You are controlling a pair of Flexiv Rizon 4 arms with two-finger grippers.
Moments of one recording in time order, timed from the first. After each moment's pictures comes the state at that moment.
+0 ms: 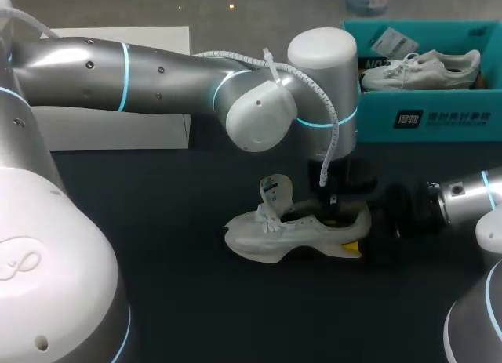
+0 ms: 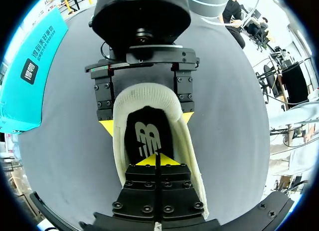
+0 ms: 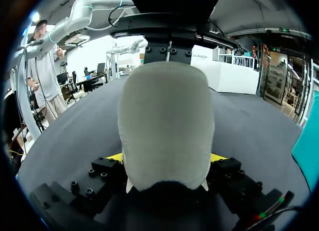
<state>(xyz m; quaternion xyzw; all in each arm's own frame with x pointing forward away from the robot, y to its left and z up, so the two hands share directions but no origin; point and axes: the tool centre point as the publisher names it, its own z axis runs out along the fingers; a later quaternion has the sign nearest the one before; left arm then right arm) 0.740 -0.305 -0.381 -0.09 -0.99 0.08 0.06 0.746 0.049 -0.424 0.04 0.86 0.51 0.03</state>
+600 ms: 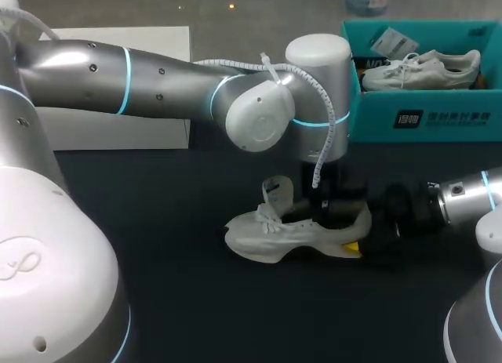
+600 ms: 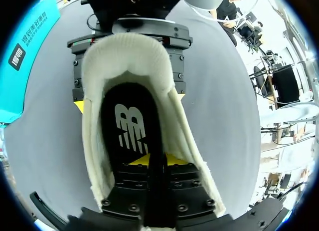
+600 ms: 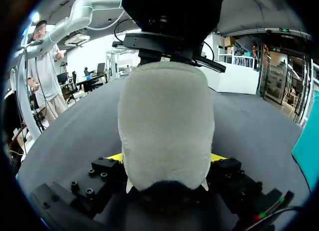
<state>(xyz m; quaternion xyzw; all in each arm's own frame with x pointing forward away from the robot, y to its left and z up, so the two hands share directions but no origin) 0.723 -0.287 -0.401 -0.09 -0.99 0.05 0.13 0.746 0.049 -0.424 0.04 0.86 0.51 0.03</state>
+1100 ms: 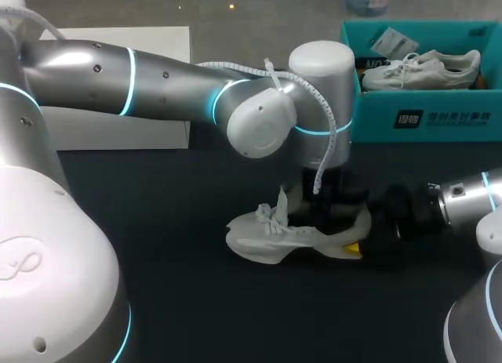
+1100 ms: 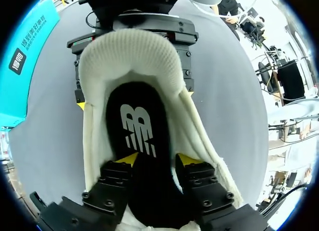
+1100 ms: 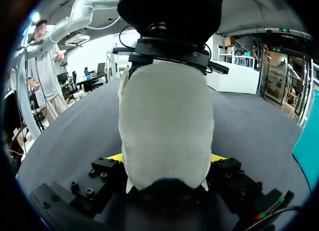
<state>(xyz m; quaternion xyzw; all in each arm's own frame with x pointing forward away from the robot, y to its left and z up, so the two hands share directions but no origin) 0.732 -0.289 -0.409 -0.10 -0.99 0.05 0.09 0.745 0.048 -0.426 0.04 0.86 0.51 0.03</state>
